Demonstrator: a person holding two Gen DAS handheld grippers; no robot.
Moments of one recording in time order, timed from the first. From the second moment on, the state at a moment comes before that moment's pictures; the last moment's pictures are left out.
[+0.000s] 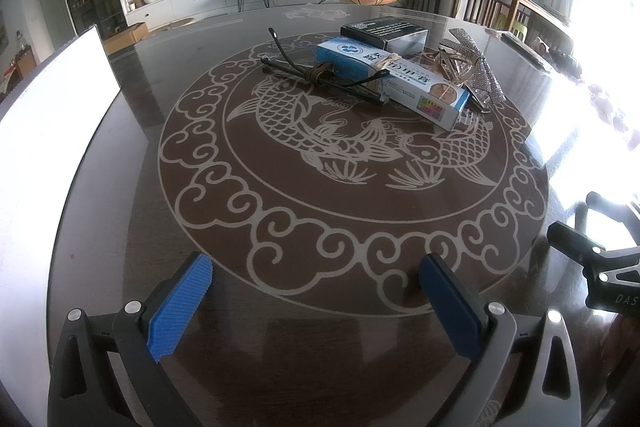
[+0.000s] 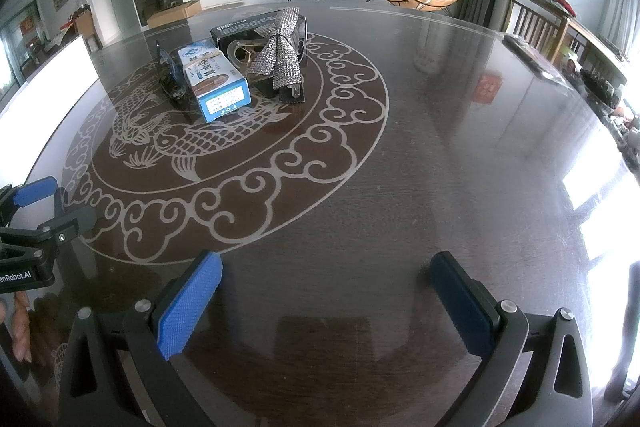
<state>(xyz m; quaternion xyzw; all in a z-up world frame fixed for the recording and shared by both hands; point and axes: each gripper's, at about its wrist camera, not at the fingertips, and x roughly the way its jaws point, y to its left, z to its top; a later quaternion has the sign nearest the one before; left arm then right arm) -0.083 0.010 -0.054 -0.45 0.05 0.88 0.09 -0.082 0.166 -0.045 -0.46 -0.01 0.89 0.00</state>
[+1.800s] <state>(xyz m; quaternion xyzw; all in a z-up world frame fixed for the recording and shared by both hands) -0.218 0.014 -0.044 -0.48 -0.01 0.88 0.05 -0.081 0.166 -0.044 -0.46 -0.01 0.89 0.00</state>
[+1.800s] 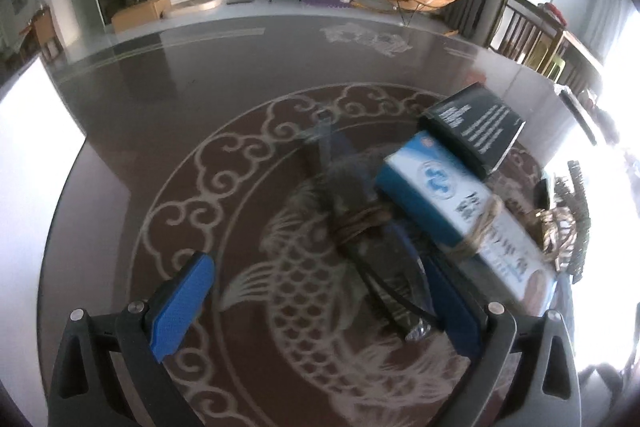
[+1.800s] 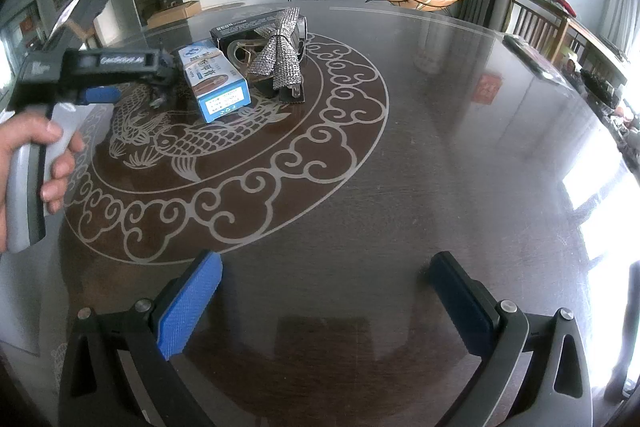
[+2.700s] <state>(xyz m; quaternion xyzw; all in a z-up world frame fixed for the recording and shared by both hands) -0.216 0.015 -0.037 -0.45 0.06 0.89 0.08 -0.080 0.166 -0.044 -0.46 -0.01 0.89 0.00</state>
